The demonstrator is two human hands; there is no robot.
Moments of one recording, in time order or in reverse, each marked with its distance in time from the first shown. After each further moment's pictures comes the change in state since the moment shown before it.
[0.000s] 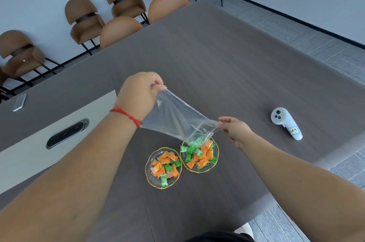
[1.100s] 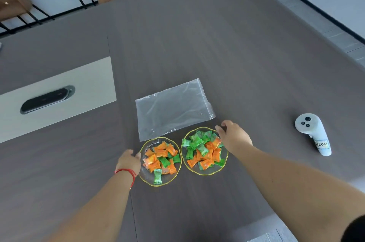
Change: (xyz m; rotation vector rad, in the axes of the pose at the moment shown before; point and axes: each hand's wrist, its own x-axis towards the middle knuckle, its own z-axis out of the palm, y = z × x) left_hand -0.161 -0.217 0.238 -0.285 -0.369 -1.172; right_hand 0.094 0.072 0.040 -1.071 0.107 -0.288
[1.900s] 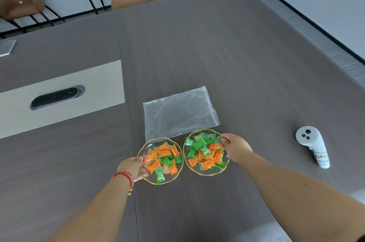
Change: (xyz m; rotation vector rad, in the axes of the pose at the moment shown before) left_hand -0.012 -0.006 -0.013 -0.643 -0.251 -0.257; right_hand -0.019 -0.011 -0.012 0.114 -0.206 -0.015
